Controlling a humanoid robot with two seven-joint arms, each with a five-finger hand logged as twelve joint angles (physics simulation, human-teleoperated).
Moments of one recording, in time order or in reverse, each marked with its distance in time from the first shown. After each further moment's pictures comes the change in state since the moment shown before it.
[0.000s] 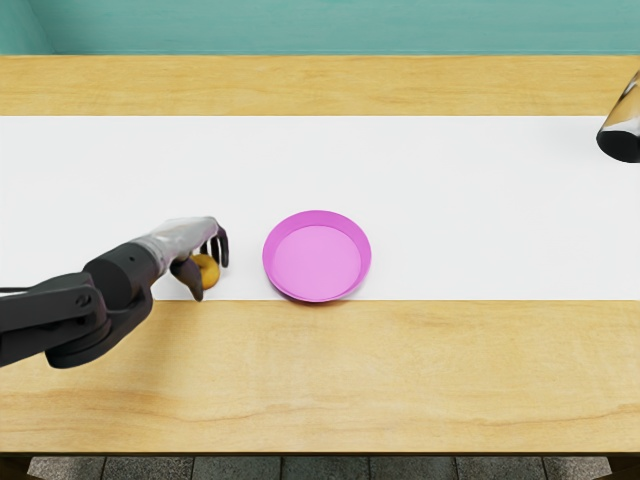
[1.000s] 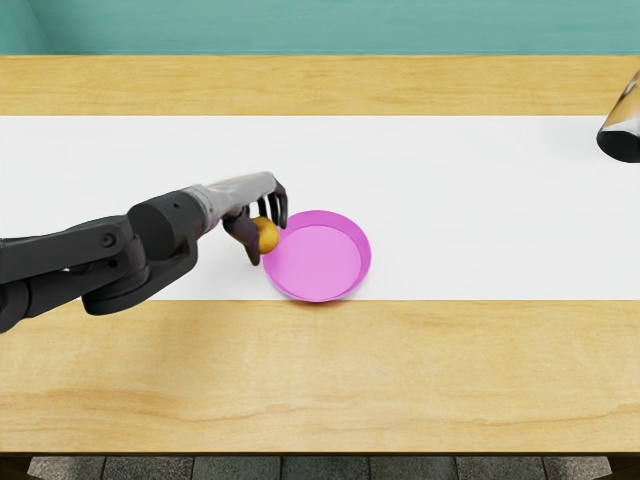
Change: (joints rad) left arm -0.079 -0.122 -0.182 0.011 -0.070 -0.152 -0.001; right arm 0.004 0.000 0.000 0.000 0.000 0.000 0.000
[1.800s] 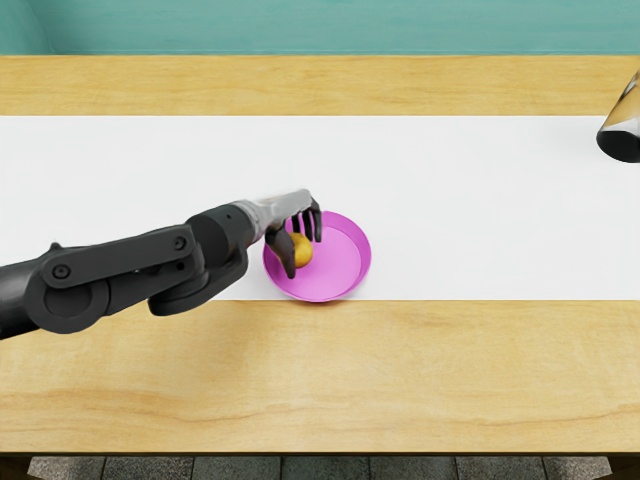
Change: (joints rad) left arm 0.024 -0.207 0.007 0.199 -0.002 -0.002 0.000; right arm -0.002 0.000 0.000 0.000 0.000 0.000 0.000
